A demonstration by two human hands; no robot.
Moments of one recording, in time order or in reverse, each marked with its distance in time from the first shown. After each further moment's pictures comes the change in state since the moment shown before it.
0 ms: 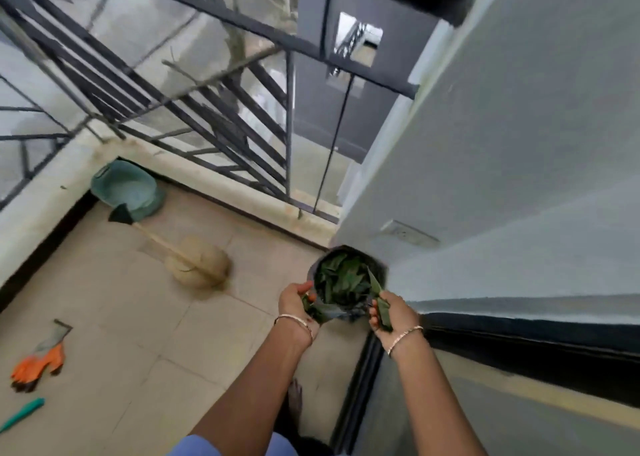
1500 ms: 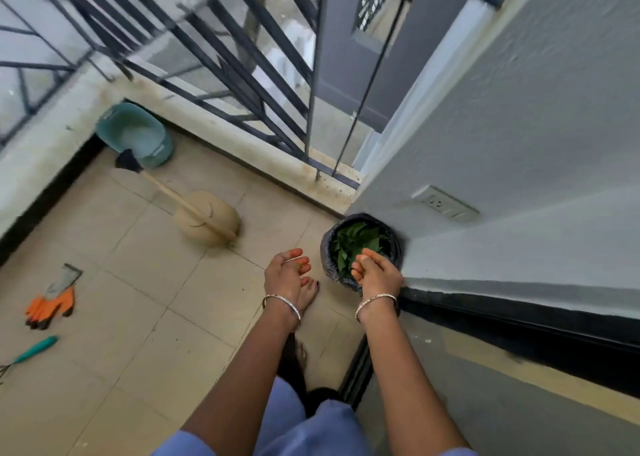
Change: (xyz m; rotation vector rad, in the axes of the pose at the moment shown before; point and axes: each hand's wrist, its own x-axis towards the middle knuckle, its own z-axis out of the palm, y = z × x) left_hand 0.064 0.004 -0.062 0.340 0.114 0.372; right_hand 0.039 0.062 0.063 -0.047 0.023 -0.317
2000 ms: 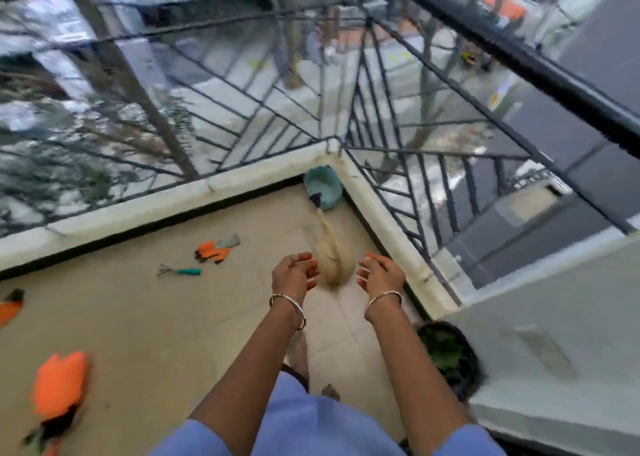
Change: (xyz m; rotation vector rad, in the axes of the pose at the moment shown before) left_hand -0.190 0.089 -0.260 -0.452 0.263 0.354; right_hand -0.310 0.003 0.093 -0.387 -0.645 -0.228
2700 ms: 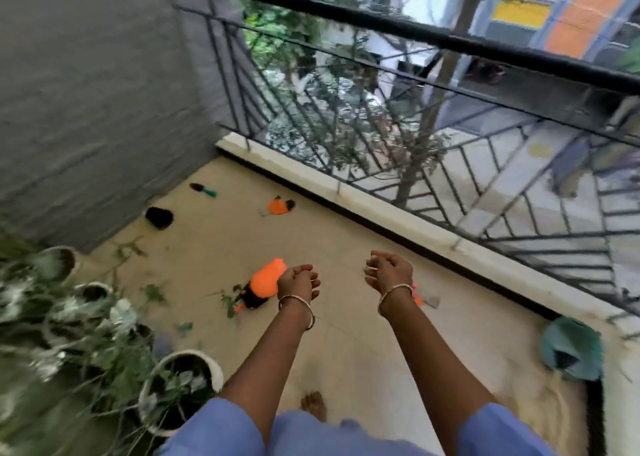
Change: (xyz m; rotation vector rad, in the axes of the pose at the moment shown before) left_hand -0.028 0.068 -0.508 -0.603 0.877 0.076; right_hand -0.313 0.194 0.405 -0.623 -0.939 -0.082
